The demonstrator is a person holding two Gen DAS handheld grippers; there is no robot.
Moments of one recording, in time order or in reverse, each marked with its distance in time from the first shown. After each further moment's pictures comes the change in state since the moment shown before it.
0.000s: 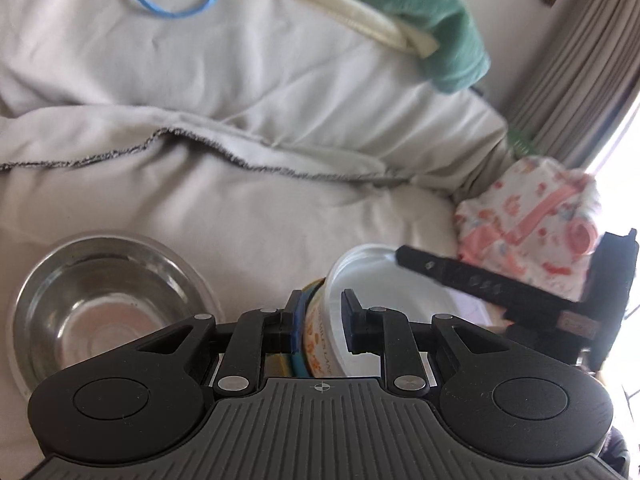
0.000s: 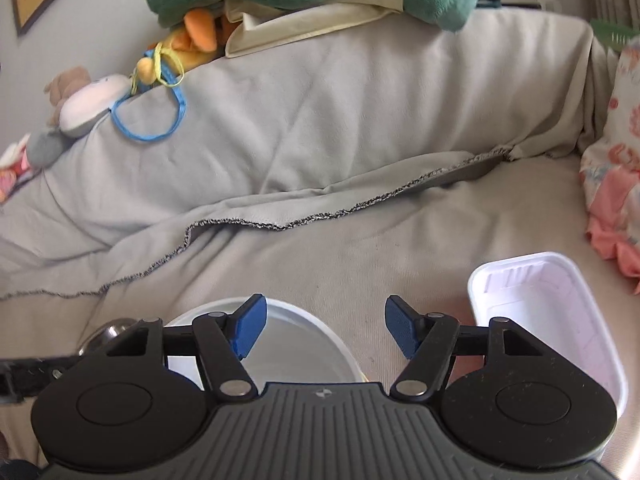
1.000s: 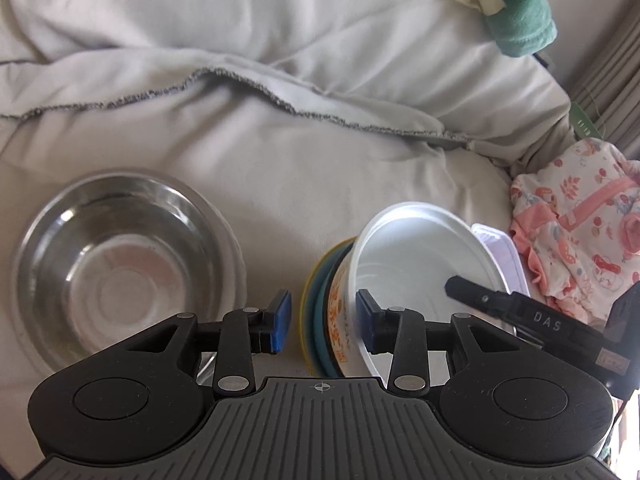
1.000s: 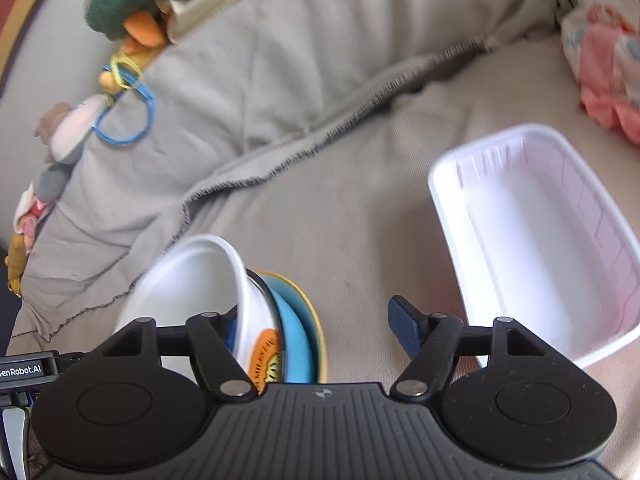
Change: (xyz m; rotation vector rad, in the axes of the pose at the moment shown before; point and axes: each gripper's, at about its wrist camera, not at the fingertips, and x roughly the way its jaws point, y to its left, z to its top) left arm 0.028 -0.009 -0.003 -0.100 0.143 0.148; right arm 0.012 -0.070 -0.037 0.240 0.167 0.117
